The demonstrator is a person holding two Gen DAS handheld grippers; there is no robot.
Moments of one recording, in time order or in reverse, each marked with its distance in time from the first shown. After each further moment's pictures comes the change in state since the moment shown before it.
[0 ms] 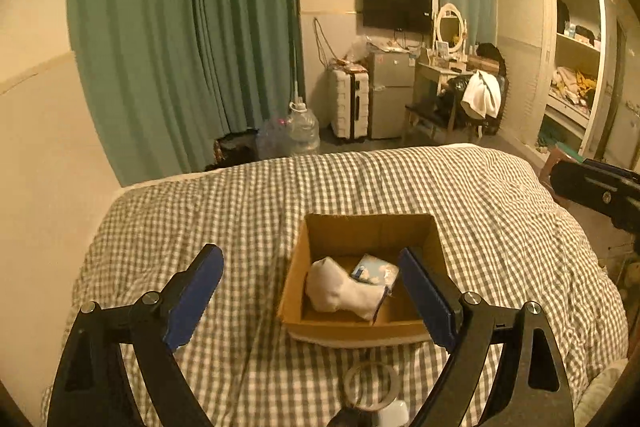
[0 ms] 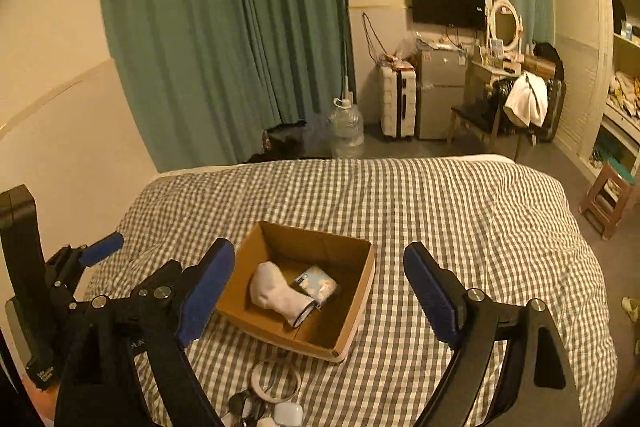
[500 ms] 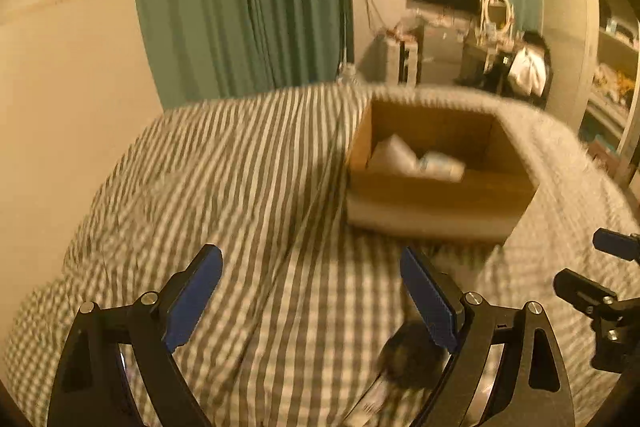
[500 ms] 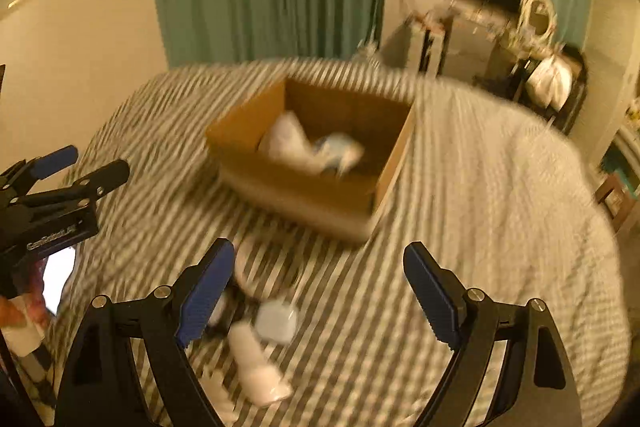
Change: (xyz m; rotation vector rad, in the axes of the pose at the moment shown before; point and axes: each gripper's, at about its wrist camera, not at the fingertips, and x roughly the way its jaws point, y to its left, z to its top) left arm 0.030 0.029 -0.177 -0.087 0.101 0.159; right arm 0.062 0.033 -0.187 -0.160 0.199 0.015
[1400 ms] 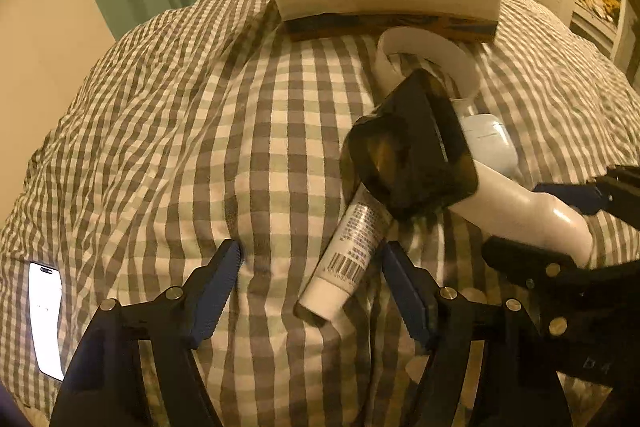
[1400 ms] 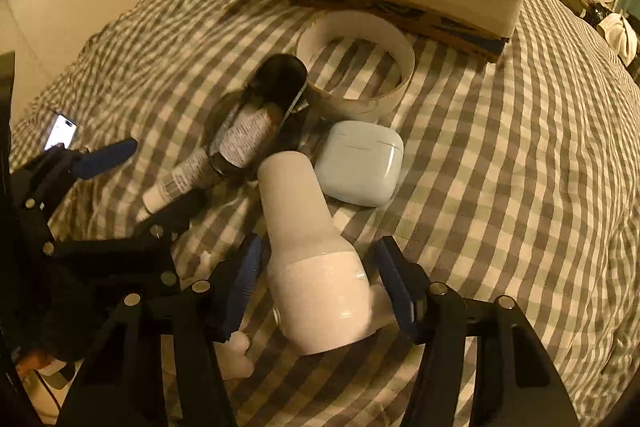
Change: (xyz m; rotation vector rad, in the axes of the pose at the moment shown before) left arm 0.053 -0.050 -0.134 0.153 0.226 -0.038; right arm 0.102 0.048 -0.126 -0.089 0.276 0.139
